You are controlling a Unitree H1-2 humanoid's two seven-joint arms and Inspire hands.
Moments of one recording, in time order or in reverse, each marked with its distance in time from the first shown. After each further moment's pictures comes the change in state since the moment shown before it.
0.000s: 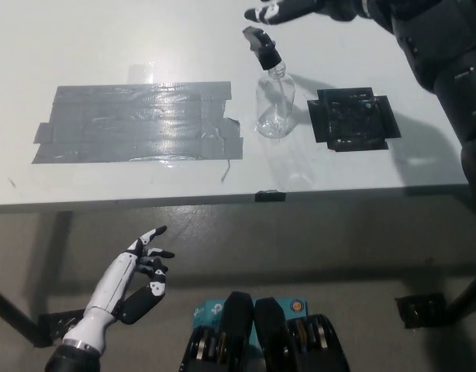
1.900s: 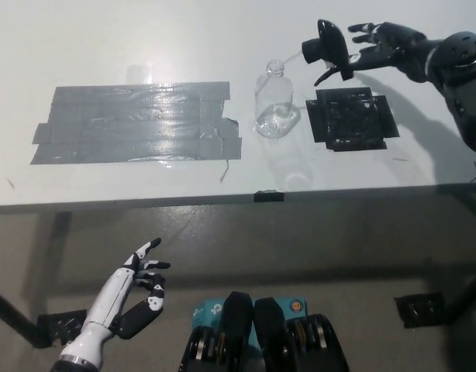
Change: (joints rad) left_arm 0.045 0.001 0.000 0.000 -0.010 -0.001 0.000; right_arm 0.169 -0.078 -0.077 0.093 -0.056 0.038 -0.260
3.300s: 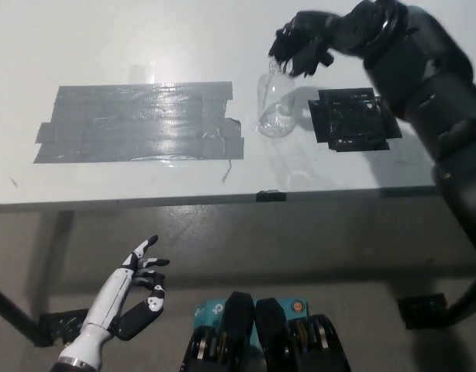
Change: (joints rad) left_arm 0.015 0.001 0.000 -0.035 -0.010 0.002 -0.001; right_arm -0.157 0.112 0.227 0.011 -0.161 0.024 0.043
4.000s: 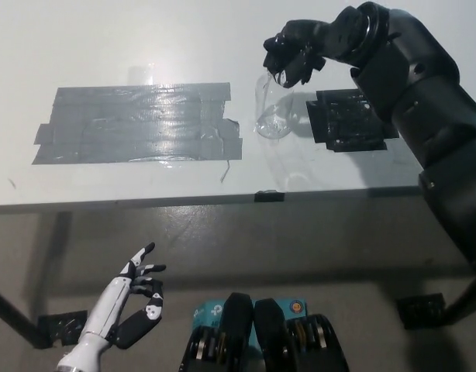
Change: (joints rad) left_arm 0.022 -0.001 0.004 -0.002 -0.005 -0.001 0.001; right_arm 0.019 0.051 0.113 -0.001 -0.022 0.010 0.013
